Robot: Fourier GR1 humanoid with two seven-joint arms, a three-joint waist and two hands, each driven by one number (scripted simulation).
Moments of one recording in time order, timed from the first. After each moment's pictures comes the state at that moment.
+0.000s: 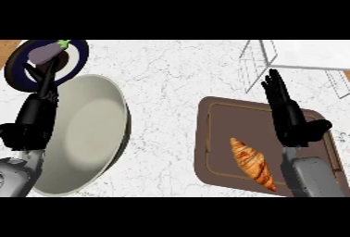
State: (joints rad) left arm -0.24 0.60 -0.30 -1.61 0.23 0.43 0.00; right arm -0.23 -0.21 0.07 -1.39 -0.17 -0.13 -0.15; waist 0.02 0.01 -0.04
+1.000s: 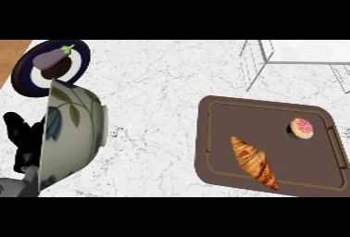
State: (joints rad) left arm -0.09 0.53 -0.20 -1.40 0.46 0.30 0.16; right arm -0.23 -0.89 -0.21 -0.99 -0.23 0.54 -0.37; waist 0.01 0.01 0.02
